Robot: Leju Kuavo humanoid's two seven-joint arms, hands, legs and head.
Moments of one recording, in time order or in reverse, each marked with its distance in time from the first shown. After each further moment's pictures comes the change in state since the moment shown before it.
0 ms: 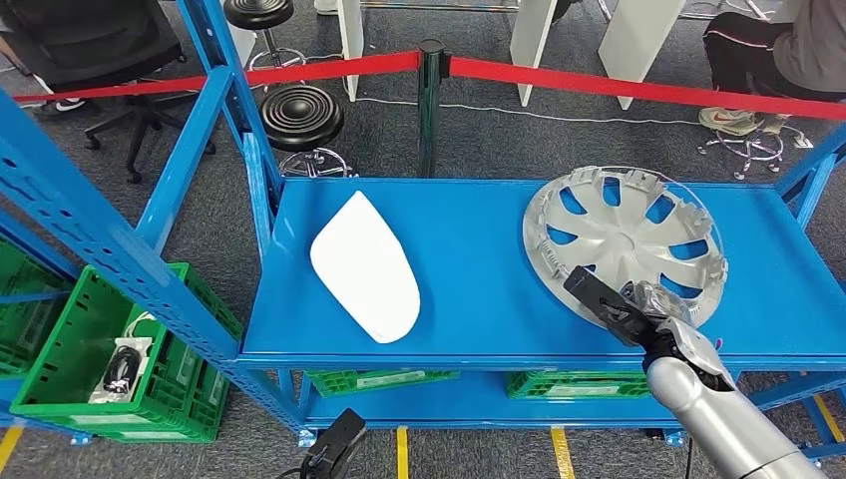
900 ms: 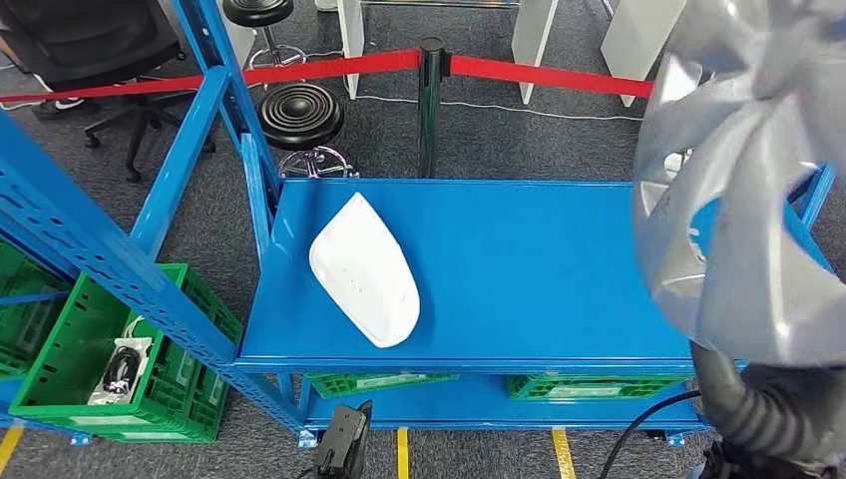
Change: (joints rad) left arm -0.007 -0.150 0.014 0.091 0.253 0.185 -0.520; right arm 0.487 0.074 -0.275 -1.092 -0.143 -0.653 -0.844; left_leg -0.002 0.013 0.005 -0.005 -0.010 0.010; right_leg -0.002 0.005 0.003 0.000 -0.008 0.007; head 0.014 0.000
